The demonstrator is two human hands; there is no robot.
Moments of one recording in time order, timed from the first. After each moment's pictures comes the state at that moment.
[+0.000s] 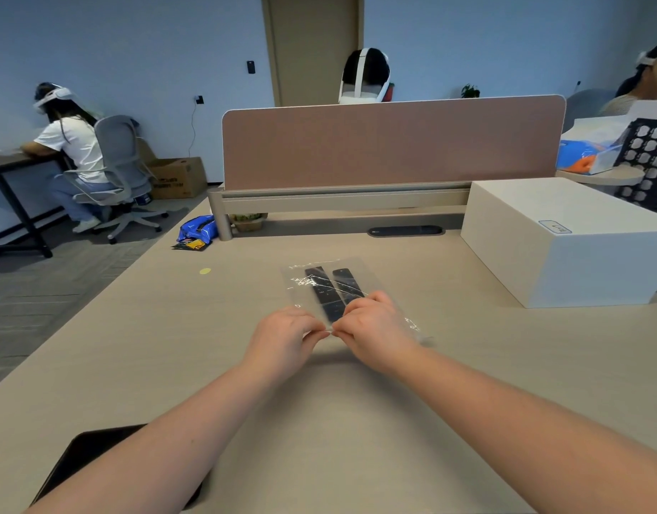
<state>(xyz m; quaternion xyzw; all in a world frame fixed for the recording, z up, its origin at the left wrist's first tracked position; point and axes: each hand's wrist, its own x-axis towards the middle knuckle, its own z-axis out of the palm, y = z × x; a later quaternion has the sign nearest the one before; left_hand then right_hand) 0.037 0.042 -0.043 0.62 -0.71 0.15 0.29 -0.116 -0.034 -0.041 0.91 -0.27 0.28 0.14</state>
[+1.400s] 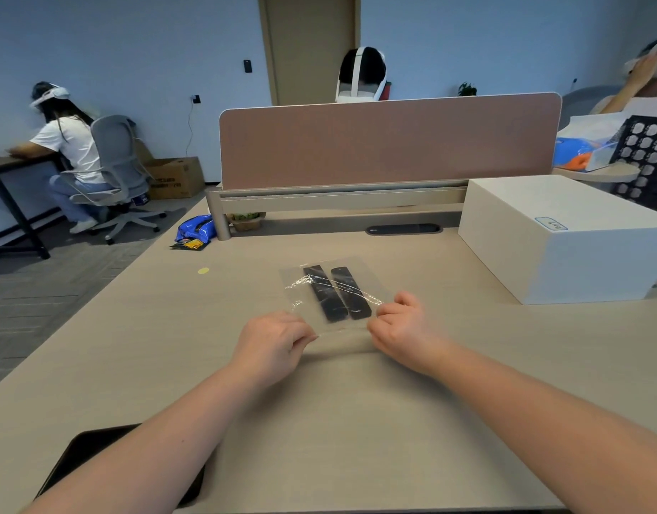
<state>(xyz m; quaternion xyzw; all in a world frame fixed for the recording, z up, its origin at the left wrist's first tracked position) 0.050 0.051 -0.045 0.59 -0.74 0.20 0.25 -0.162 -0.056 -0.052 0.92 -0.24 0.18 0.26</state>
